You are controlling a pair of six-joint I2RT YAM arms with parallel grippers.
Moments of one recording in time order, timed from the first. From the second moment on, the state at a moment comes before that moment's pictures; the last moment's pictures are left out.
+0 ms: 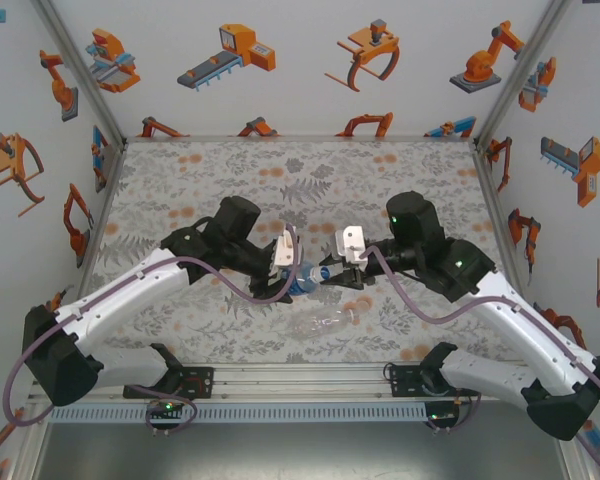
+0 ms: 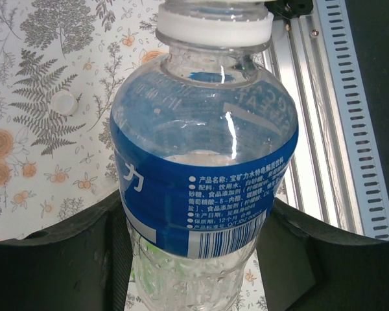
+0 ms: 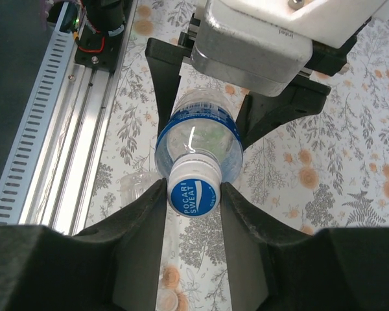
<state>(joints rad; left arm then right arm) -0.82 1.25 1.07 -0.63 0.72 0.66 0.75 1.00 1.12 -0.64 -0.80 -0.68</state>
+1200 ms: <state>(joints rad) -0.83 1.27 0.98 -0.38 0.45 0.55 0.75 0.98 0.97 -0.48 -0.14 1.04</state>
